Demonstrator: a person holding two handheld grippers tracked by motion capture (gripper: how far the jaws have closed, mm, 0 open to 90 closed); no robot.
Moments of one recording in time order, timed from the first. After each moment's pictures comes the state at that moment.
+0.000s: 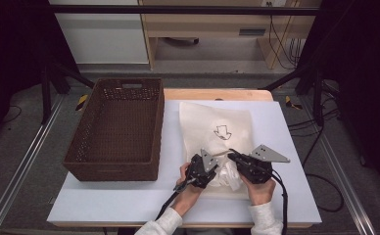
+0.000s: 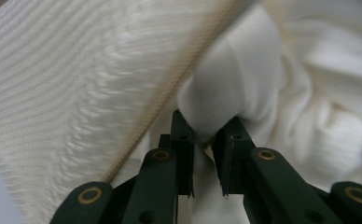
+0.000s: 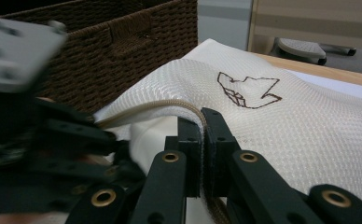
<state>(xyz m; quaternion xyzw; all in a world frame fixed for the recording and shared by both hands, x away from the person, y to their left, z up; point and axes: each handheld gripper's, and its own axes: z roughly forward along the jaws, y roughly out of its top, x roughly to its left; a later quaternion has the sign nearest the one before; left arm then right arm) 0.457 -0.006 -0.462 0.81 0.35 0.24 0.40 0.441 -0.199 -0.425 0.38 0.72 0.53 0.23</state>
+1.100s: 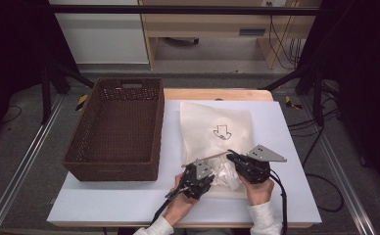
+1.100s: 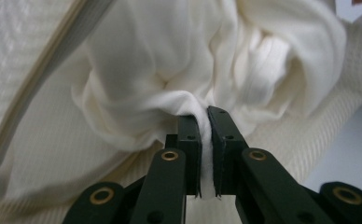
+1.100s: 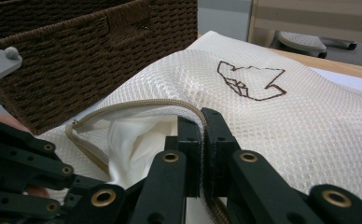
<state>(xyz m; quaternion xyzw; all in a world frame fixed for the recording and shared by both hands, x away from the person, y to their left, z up) 0.431 0.008 -0.465 0.84 0.33 0.15 0.41 0.443 -0.195 -0.429 0.38 0.73 0.52 0.23</state>
